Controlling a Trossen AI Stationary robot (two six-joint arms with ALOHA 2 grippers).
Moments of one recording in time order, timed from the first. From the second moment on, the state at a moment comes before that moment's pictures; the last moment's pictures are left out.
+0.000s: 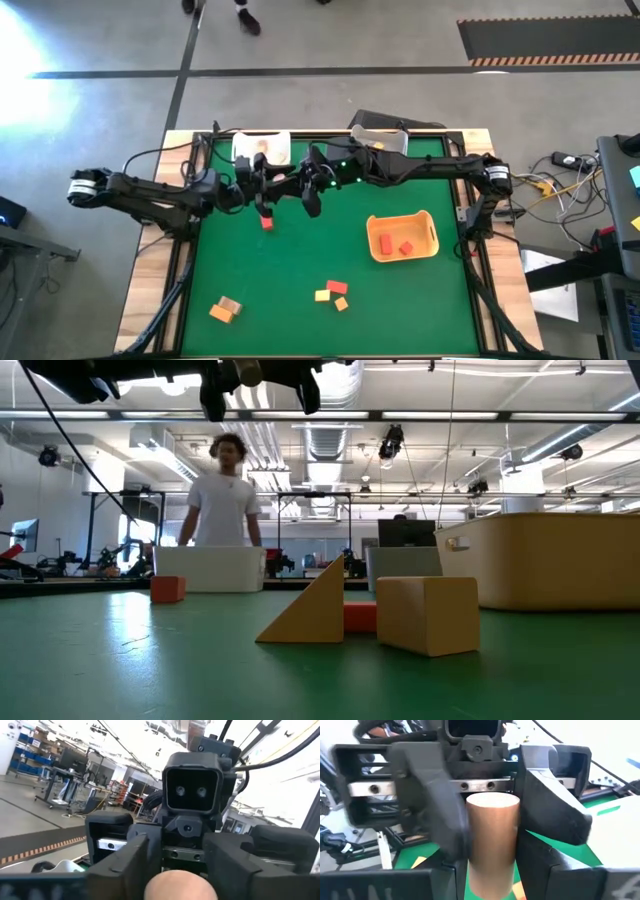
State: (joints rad) left arm 0.01 1.09 0.56 0.88 -0.25 -0.34; right arm -0.10 1.82 1.63 -0.08 -0.21 0.27
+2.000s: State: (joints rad) left arm 0.74 1.59 0.96 -0.12 -0.16 -0.60; right arm -0.42 1.58 1.65 -0.75 -0.09 0.02
